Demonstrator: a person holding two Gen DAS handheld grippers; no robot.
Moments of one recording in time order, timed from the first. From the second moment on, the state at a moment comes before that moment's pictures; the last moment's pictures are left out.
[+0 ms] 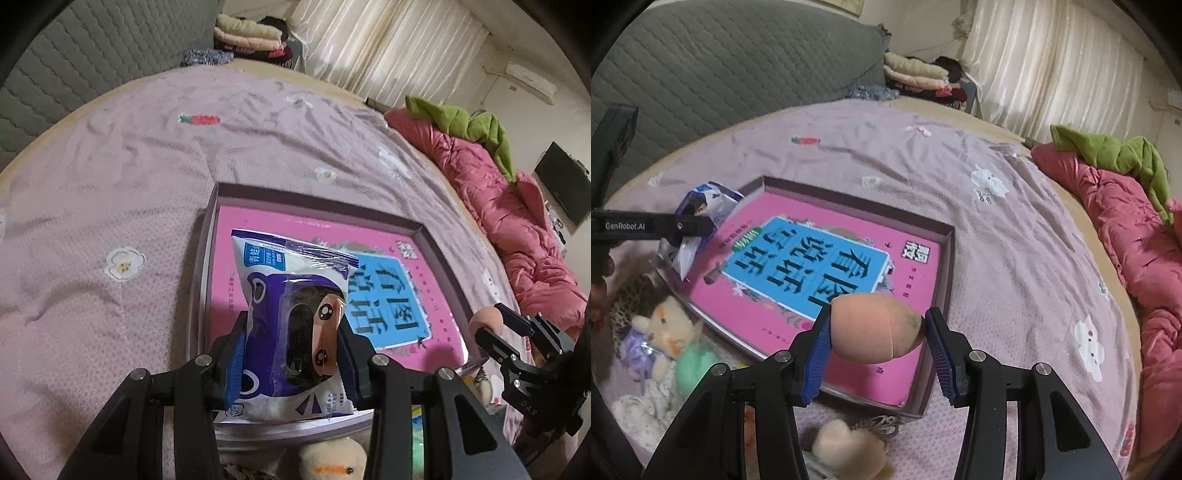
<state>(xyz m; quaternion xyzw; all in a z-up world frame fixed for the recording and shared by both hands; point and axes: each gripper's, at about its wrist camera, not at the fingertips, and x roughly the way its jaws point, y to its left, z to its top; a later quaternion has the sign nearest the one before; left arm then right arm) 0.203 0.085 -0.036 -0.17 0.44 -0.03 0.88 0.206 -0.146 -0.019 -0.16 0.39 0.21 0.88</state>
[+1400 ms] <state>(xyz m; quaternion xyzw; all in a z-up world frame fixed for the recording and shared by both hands) 0.217 0.076 -0.058 -0.15 0.50 -0.04 0.85 0.218 -0.147 -0.044 -0.20 0.46 0.23 0.84</state>
